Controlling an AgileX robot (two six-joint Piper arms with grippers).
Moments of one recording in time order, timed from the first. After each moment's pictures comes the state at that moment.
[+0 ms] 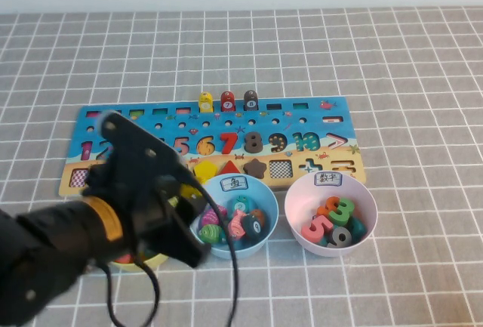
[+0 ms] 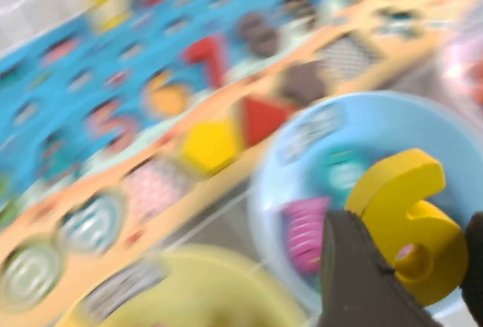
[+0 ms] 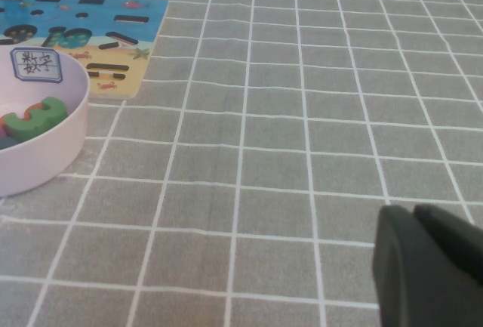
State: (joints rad) right arm 0.08 -0.01 0.03 0.06 0.37 -0.05; left arm -0.66 1.22 -0.63 0.06 0.10 -0.01
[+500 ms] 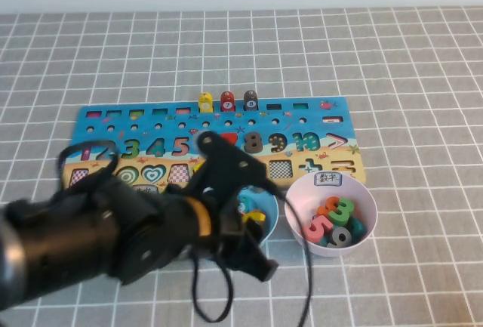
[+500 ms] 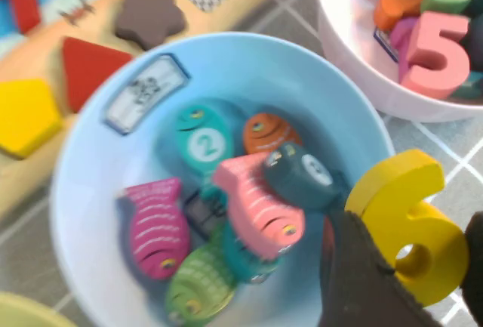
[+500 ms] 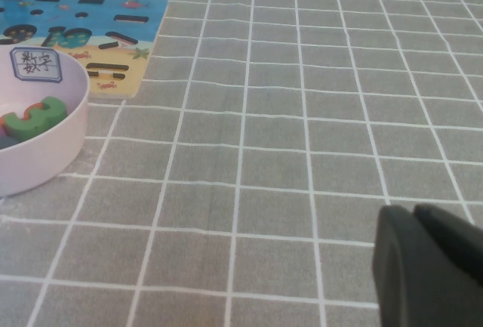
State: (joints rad) right arm 0.08 -0.01 0.03 0.06 0.37 -0.05; left arm -0.83 1.48 -0.81 0.06 0.26 -0.11
